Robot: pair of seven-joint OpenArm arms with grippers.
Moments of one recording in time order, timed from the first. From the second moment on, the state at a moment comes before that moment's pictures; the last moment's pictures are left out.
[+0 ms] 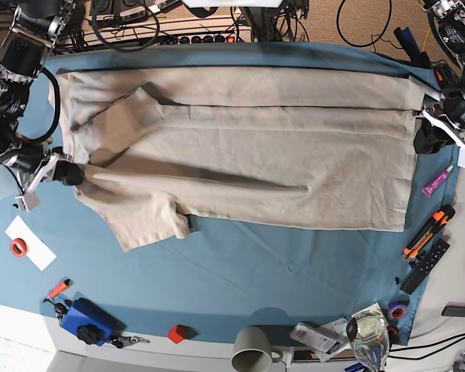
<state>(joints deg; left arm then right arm) 15.1 -14.5 -41.2 108.8 -50.0 -28.9 69.0 6.9 32.2 27.2 74.5 58.4 39.8 -74.5</state>
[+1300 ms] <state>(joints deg) 13.5 -14.5 -38.5 108.8 -45.0 -30.0 64.7 31.0 25.5 7.9 46.1 28.9 37.2 -45.6</state>
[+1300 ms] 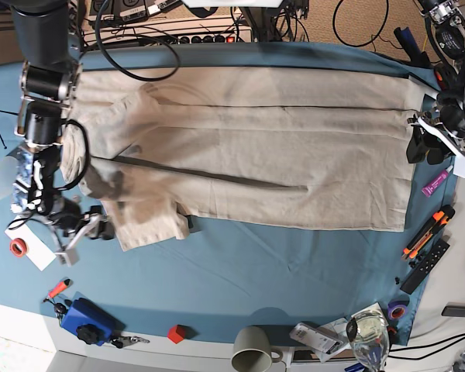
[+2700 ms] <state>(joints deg) 13.2 -14.5 -38.5 108.8 -44.9 -30.1 59.5 31.3 20.7 8.4 39.6 24.2 33.1 -40.2</state>
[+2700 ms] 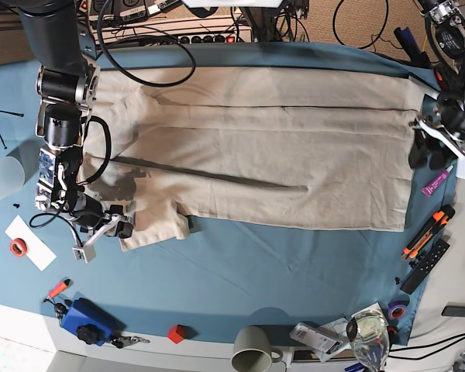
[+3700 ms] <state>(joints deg) -20.5 -18.8 -16.9 66.0 -17.9 -20.3 56.7 31.2 20.6 8.4 39.6 32.5 37.8 -49.1</state>
